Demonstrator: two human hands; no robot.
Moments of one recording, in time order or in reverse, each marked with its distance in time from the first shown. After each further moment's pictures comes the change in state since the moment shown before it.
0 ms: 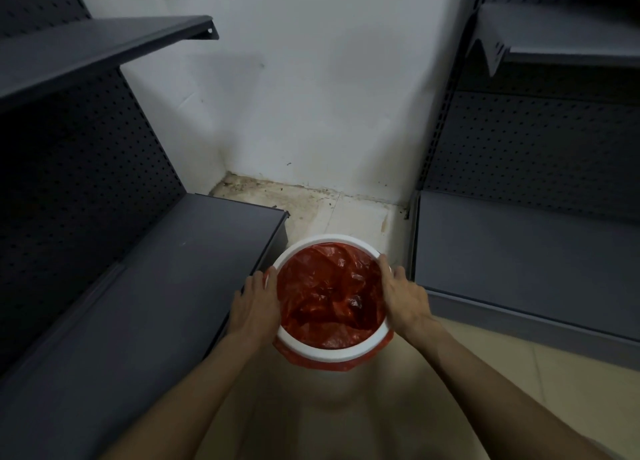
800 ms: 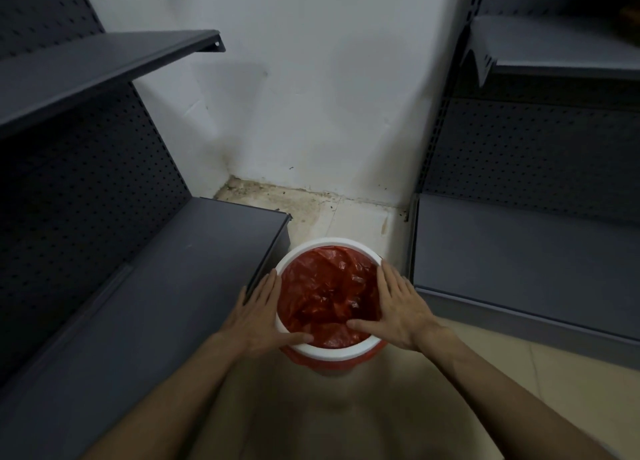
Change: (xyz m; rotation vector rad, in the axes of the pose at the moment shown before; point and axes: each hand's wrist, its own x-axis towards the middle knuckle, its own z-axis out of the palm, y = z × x) left_hand -0.020 -0.019 -0.019 -0.086 -0.318 0.193; right_hand -0.020 0.010 0.006 0.081 -0.136 -0.175
